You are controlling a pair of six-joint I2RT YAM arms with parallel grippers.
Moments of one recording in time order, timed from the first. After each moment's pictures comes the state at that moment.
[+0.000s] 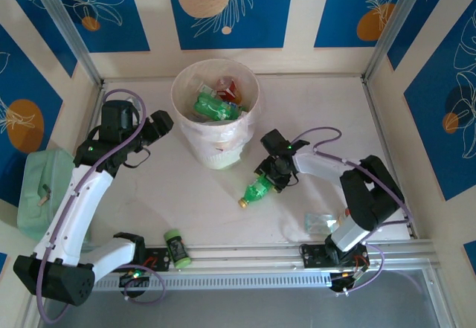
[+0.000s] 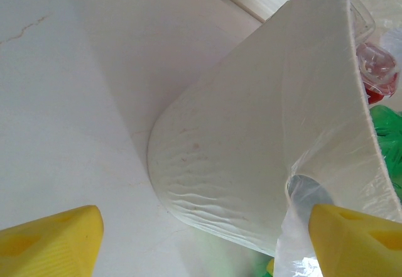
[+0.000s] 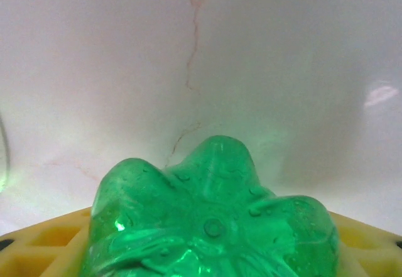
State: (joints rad) left arm -0.22 1.06 1.16 -0.76 0.10 -0.70; right arm 0.59 1.57 0.92 -0.65 -0.13 1.27
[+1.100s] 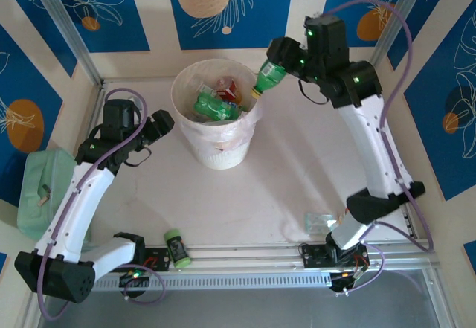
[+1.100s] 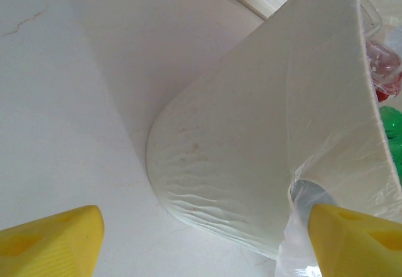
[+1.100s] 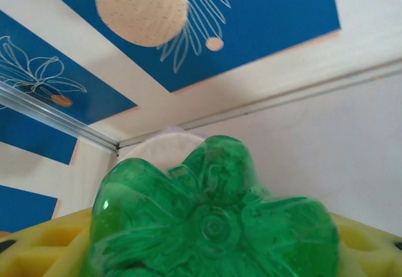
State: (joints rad) left arm -0.22 1.08 1.16 -0.75 0.11 -0.71; right arm 0.47 1.69 2.32 -1.06 0.08 0.64
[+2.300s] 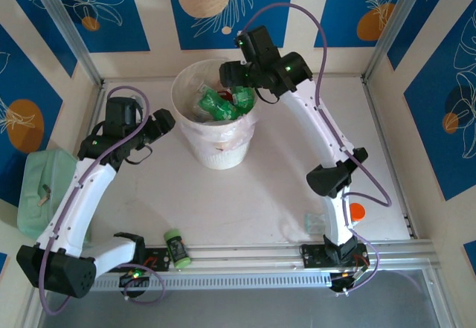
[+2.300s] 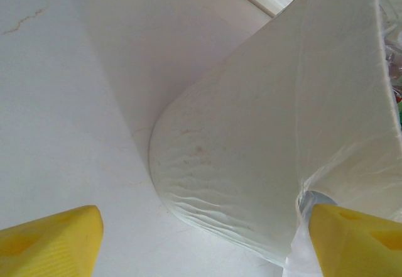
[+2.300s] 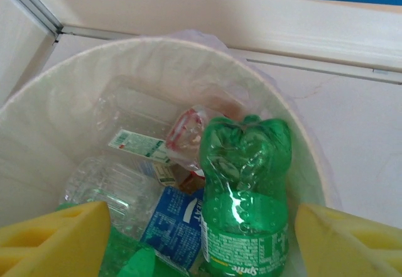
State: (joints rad) left arm -0.22 1.11 1.17 -0.76 0.10 -0.70; right arm 0.66 2.03 2.56 -1.23 0.17 0.34
